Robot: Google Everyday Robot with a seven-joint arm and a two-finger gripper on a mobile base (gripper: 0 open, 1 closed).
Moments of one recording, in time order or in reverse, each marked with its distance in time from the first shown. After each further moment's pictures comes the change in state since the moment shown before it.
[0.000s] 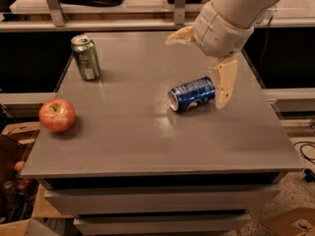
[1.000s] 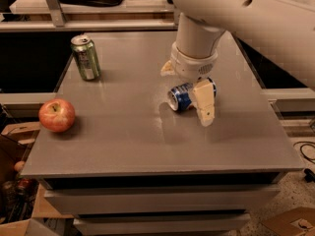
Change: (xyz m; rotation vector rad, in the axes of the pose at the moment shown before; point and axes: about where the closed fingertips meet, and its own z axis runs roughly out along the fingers) arm 0.015 0.009 0.082 -0.207 0.182 0.101
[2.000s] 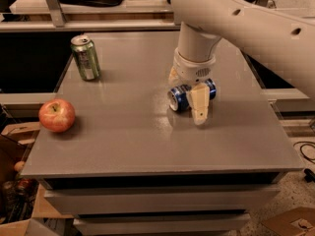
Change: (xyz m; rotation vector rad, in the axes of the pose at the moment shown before) arm 0.021 -0.013 0.030 -0.040 -0.002 0.129
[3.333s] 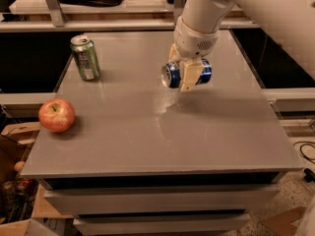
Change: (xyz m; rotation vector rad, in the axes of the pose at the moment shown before) arm -0.012 -0.035 -0.054 0.102 -0.133 0.026
